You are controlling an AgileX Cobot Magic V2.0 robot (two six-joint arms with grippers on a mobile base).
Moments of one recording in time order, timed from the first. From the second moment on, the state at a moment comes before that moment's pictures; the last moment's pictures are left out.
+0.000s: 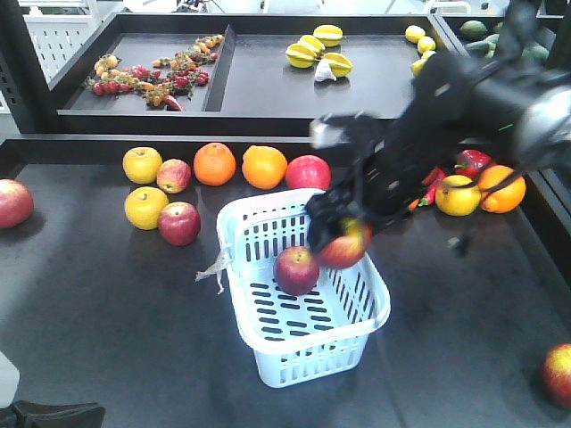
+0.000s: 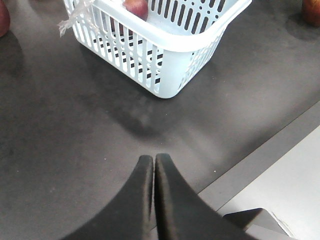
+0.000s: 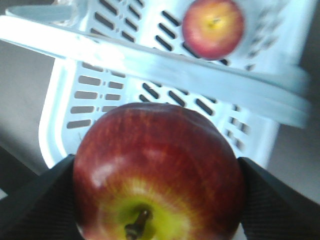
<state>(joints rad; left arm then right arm) -0.53 0.66 -0.27 -0.39 0.39 0.31 0.37 1.89 -1.63 0.31 1.15 -0.23</state>
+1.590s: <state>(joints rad) -0.53 0.66 -0.27 -0.39 0.40 0.31 0.37 1.80 -1.63 0.18 1.23 -0.21</state>
